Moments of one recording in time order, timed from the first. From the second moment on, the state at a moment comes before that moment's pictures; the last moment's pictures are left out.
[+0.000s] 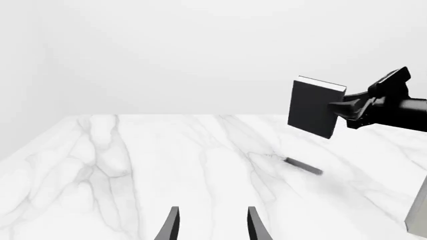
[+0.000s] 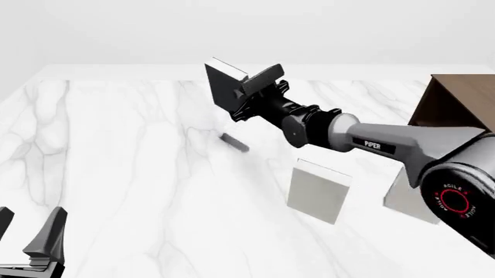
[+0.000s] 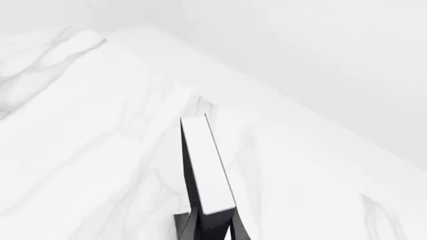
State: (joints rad) left arm 0.00 0.00 0.00 0.00 0.00; right arm 0.54 2.03 -1.45 -0.30 -0.23
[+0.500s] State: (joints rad) left arm 0.00 0.00 0.00 0.00 0.00; right arm 0.53 1.67 -1.19 -0.28 -0.30
